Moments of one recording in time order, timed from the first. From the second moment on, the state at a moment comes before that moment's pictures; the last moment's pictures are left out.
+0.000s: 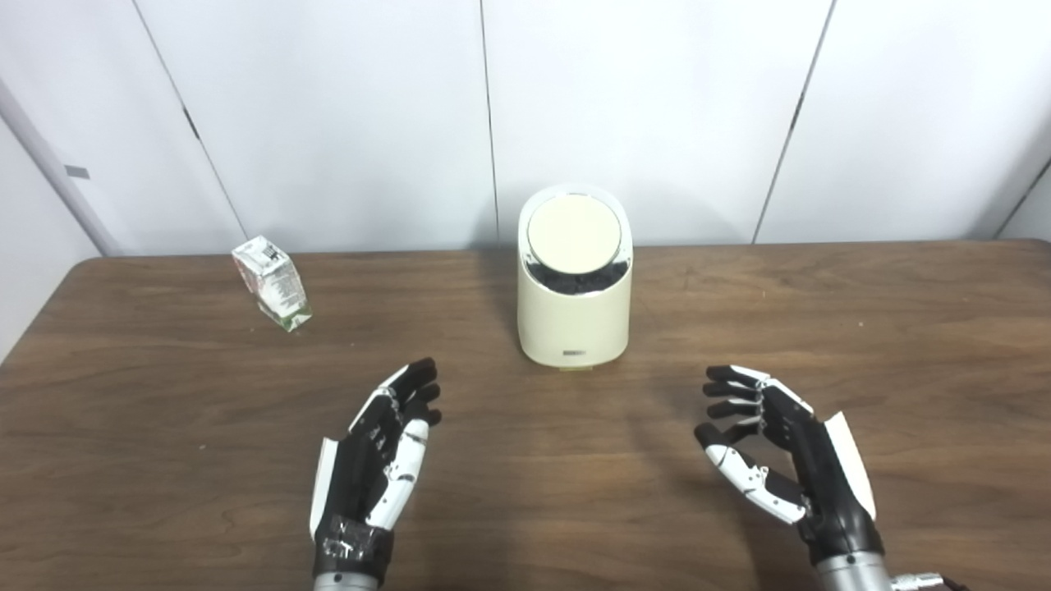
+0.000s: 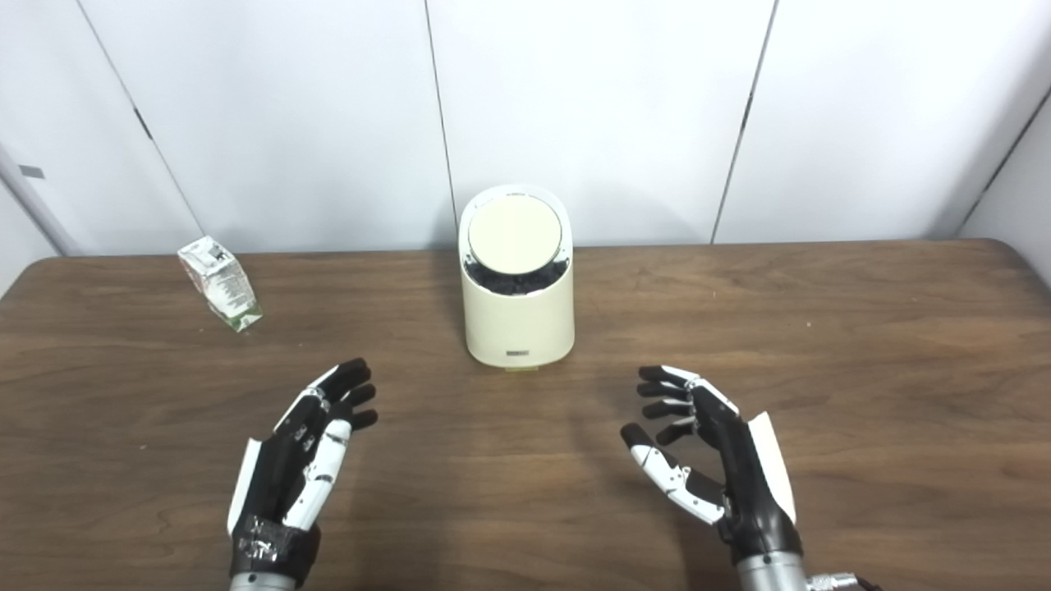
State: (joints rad) left arm 0.22 -0.08 -0.07 -0.42 0.07 0.06 0.04; right arm 0.14 -0.09 0.07 -0.33 -0.30 -0.02 -0.04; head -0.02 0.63
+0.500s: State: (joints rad) left arm 0.22 -0.08 -0.06 -0.38 0.06 0.03 0.04; right arm -0.18 -0.09 0.07 -0.50 -0.18 0.20 0.08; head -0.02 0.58
